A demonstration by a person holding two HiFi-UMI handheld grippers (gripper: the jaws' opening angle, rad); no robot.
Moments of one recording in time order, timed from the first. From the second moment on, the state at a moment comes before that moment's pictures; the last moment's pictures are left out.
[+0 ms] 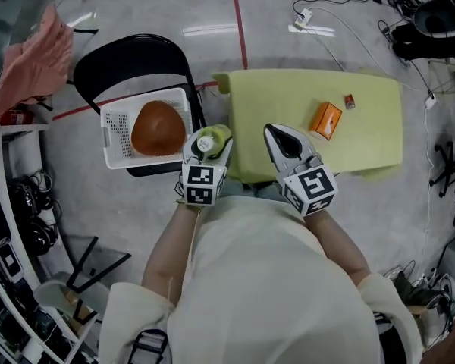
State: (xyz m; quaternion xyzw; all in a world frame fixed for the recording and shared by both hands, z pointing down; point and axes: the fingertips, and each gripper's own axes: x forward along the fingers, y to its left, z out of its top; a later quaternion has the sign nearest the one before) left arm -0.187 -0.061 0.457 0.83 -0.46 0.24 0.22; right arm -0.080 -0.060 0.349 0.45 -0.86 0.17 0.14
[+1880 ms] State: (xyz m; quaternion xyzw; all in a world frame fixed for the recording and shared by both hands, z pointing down) left arm -0.551 -0.174 0.590 0.61 -0.71 0.19 0.30; right arm -0.332 -0.097 0.441 0.28 -0.91 0.19 0.26
